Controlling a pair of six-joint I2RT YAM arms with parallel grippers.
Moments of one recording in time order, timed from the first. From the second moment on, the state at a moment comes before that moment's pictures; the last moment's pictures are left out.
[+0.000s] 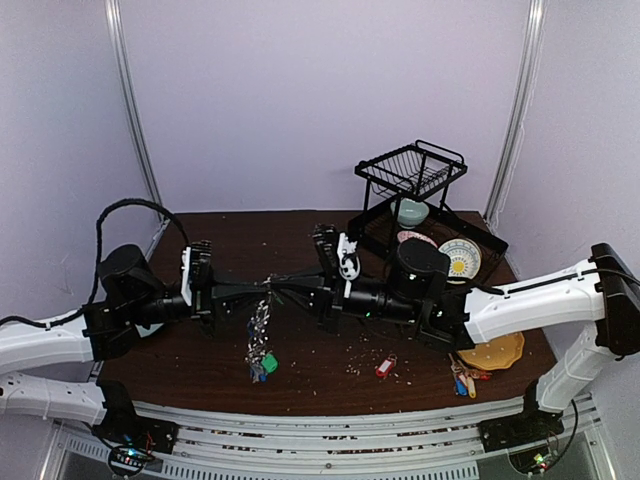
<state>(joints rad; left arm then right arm) -0.87 0.89 0.52 0.46 0.53 0.13 1.16 1.56 0.94 0.76 -0.27 0.04</state>
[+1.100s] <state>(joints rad) -0.99 1.08 1.01 -0.48 0.13 0.53 1.03 1.49 1.22 -0.03 -0.51 -0.21</state>
